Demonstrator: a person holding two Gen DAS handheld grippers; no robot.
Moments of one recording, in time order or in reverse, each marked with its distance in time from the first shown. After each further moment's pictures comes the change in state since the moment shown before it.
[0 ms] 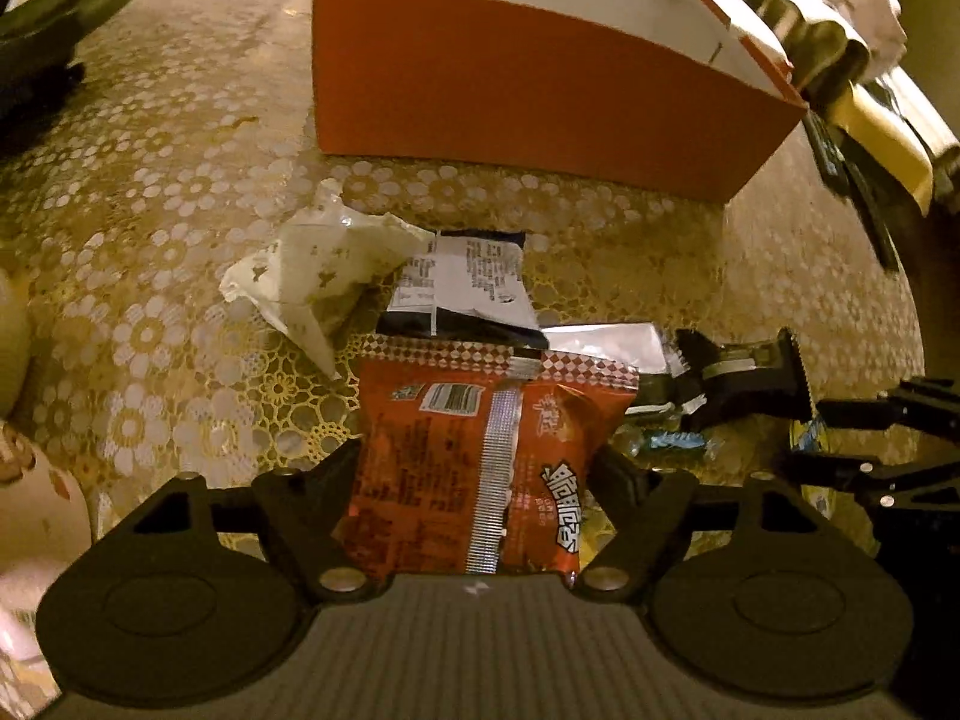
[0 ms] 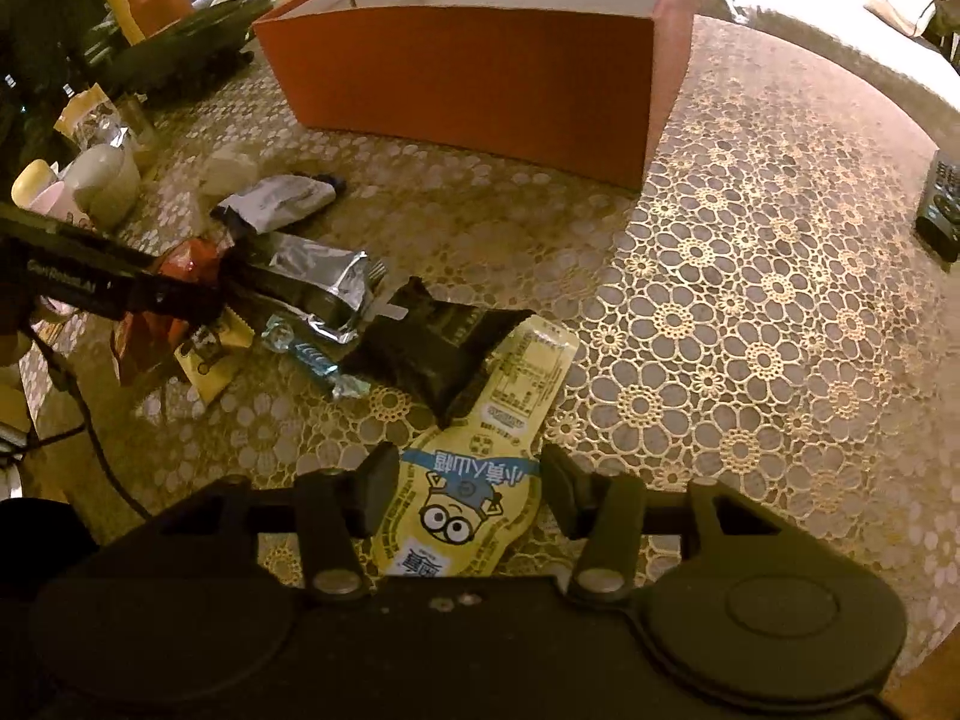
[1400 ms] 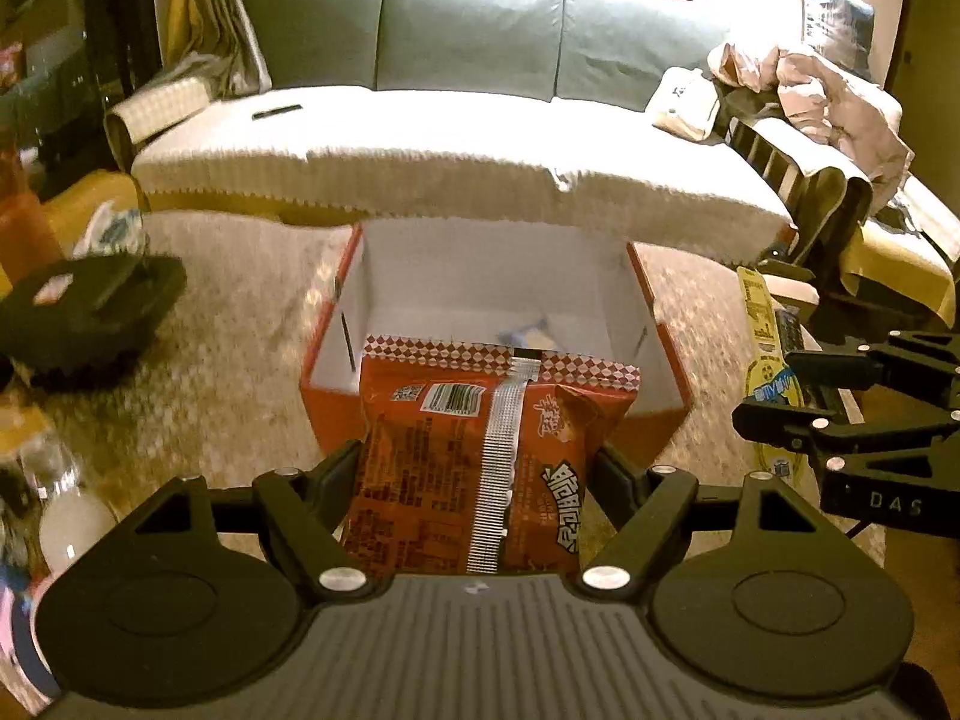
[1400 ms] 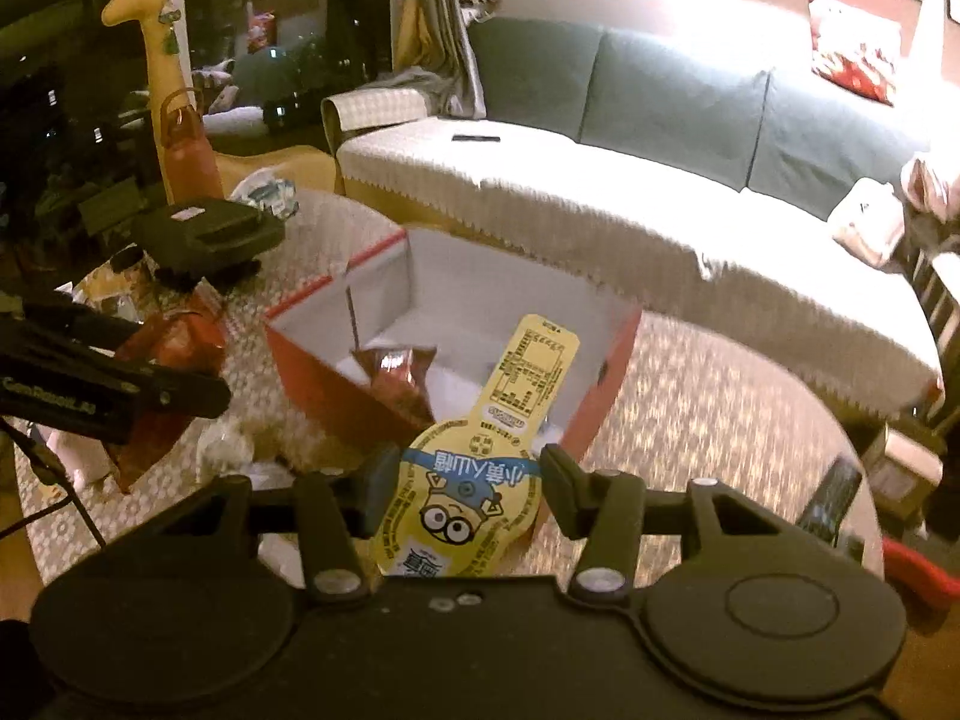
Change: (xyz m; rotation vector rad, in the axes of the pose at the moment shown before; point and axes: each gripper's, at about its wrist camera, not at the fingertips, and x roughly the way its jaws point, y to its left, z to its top) left arm -0.115 -0.093 0.085 0.026 -0.358 0.154; right arm -0.104 -0.005 0.107 -0.182 -0.374 -0.090
